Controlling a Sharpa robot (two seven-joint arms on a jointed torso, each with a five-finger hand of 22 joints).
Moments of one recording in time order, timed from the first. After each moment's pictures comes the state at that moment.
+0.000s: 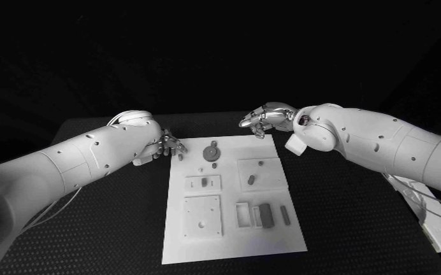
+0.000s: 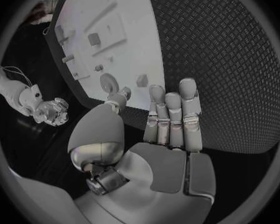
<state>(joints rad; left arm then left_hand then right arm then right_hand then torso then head) 1.29 -0.44 -0.09 0.91 -1.18 0.18 -0.51 0.82 -0.12 0.38 0.01 0.11 1.04 0.07 0.22 0.95 1.12 -0.04 0.90 0.78 1.02 -0.13 1.26 0.75 0.02 1.17 -0.23 0.61 1.25 1.27 -0.66 -0.07 1.07 -0.53 0.18 0.10 0.90 -0.09 0.49 -0.25 0.07 0.79 0.19 0.20 0.64 0.81 0.09 1.11 0.70 0.90 -0.01 1.26 0.84 0.25 0.81 0.08 1.02 1.30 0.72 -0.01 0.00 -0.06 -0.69</state>
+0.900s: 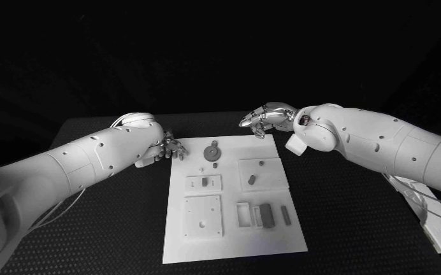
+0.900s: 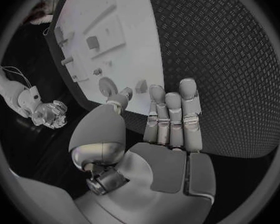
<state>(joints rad) 1.27 -0.42 -0.09 0.89 -1.18 0.20 -0.51 0.84 -0.09 0.36 0.00 0.12 1.03 0.07 0.23 0.94 1.12 -0.04 0.90 0.78 1.02 -0.13 1.26 0.75 0.02 1.16 -0.23 0.61 1.25 1.27 -0.65 -0.07 1.07 -0.53 0.18 0.10 0.90 -0.09 0.49 -0.25 0.07 0.79 0.19 0.20 0.64 0.81 0.09 1.11 0.70 0.90 -0.01 1.26 0.84 0.25 0.81 0.08 1.02 1.30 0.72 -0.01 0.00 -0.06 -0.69</state>
